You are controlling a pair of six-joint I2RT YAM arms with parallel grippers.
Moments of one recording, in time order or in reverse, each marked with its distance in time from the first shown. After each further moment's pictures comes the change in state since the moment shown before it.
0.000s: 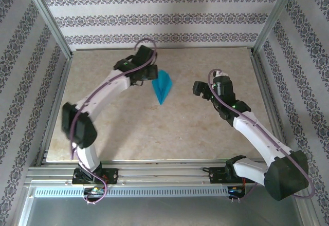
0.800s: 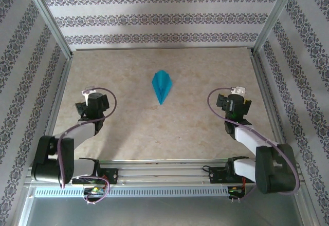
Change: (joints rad) left arm 0.459 -0.416 -1.226 1.115 -0.245 0.359; right arm -0.268 0.074 -0.460 0.624 0.214 -0.330
